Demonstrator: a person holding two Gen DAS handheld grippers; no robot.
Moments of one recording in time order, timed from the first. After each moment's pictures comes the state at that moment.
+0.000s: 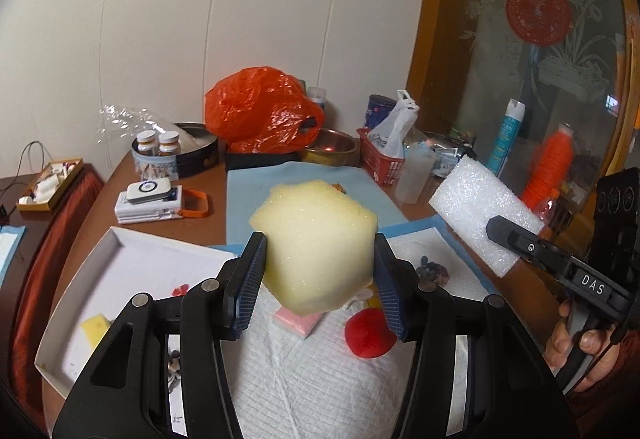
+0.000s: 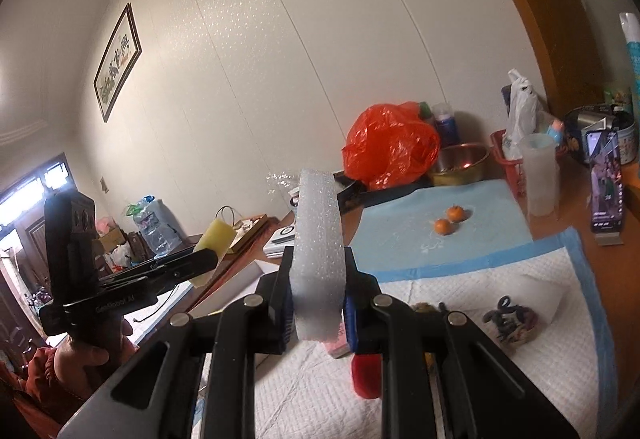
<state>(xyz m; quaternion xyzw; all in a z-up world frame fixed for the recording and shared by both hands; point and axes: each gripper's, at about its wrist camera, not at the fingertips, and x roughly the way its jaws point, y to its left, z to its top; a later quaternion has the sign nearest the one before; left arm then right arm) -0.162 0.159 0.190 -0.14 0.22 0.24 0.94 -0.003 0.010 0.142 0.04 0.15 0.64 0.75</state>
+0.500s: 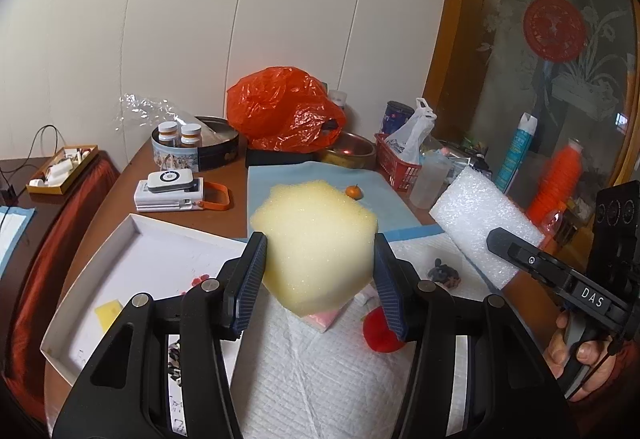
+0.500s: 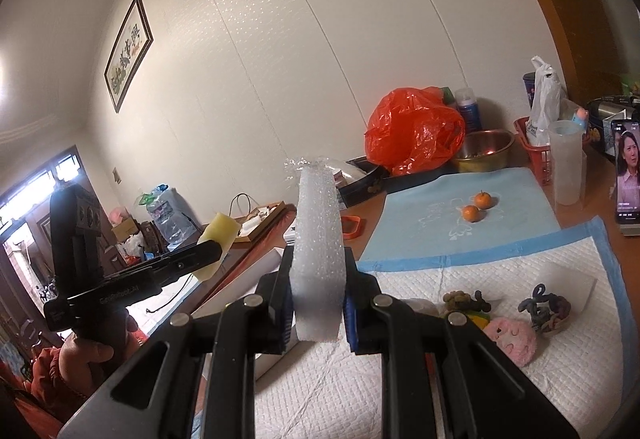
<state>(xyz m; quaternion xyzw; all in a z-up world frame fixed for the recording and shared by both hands) -0.190 0.168 0.185 -0.16 0.21 0.26 0.93 -0.025 0.026 0.136 0.03 0.16 0.66 0.73</state>
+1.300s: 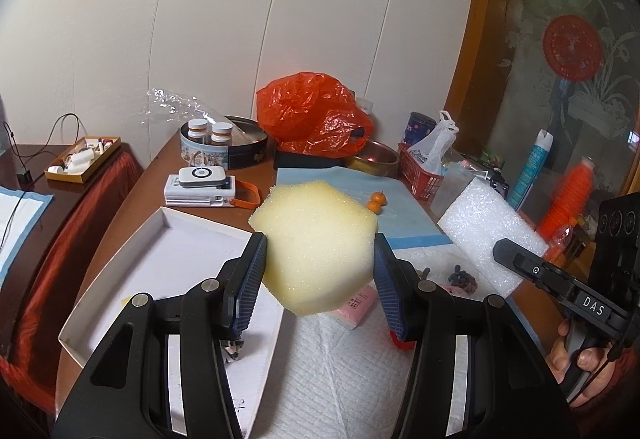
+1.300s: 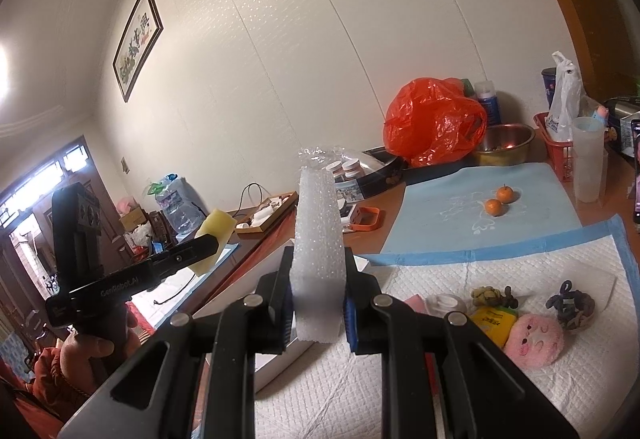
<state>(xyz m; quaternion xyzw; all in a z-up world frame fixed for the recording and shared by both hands) -0.227 0.188 0.183 -0.18 0.19 0.29 0.92 -0.042 0.050 0.132 0.02 0.16 0.68 0.72</state>
